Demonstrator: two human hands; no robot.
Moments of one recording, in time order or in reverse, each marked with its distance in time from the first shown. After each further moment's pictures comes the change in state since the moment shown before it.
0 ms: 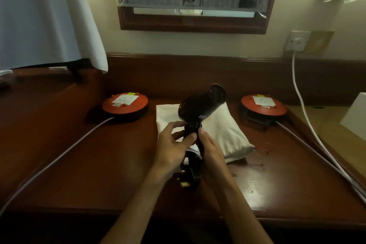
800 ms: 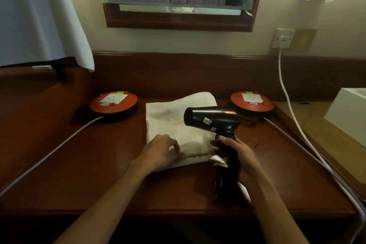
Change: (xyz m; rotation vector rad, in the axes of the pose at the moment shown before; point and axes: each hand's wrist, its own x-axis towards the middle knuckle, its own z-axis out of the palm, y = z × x) left_hand 0.047 -0.044 -0.013 1.119 -0.338 0.245; right_hand -0.001 -0.035 -0.107 -0.012 0.060 0.117
